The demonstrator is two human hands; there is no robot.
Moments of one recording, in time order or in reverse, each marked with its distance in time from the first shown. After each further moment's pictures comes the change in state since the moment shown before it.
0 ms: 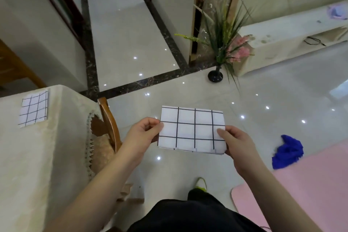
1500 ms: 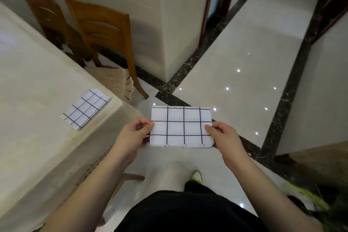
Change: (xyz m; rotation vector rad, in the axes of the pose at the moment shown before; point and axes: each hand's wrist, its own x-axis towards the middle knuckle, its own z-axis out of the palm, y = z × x) left_hand 0.372 0.103 -0.209 -0.581 0.870 -0.121; right_hand 0.461 -0.221 0.442 -0.526 -0.853 -0.023
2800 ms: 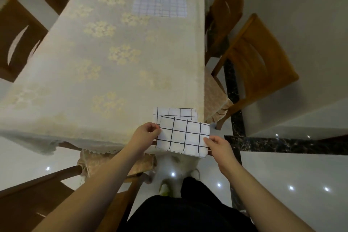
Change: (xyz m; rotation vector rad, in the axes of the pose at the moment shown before) left_hand 0.118 -0.025 -0.225 -0.198 0.767 -0.189; right_hand 0.206 -0.058 0.356 -0.699 -0.787 0.046
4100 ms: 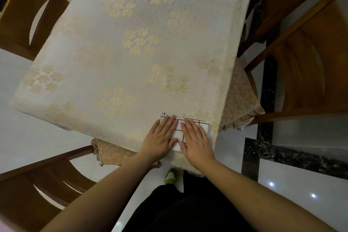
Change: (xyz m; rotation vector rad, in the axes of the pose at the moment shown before) left_hand 0.084 -0.044 0.044 1.241 0.058 0.557; right_hand 0.124 0.002 0.067 -1.324 -0.244 -0.824
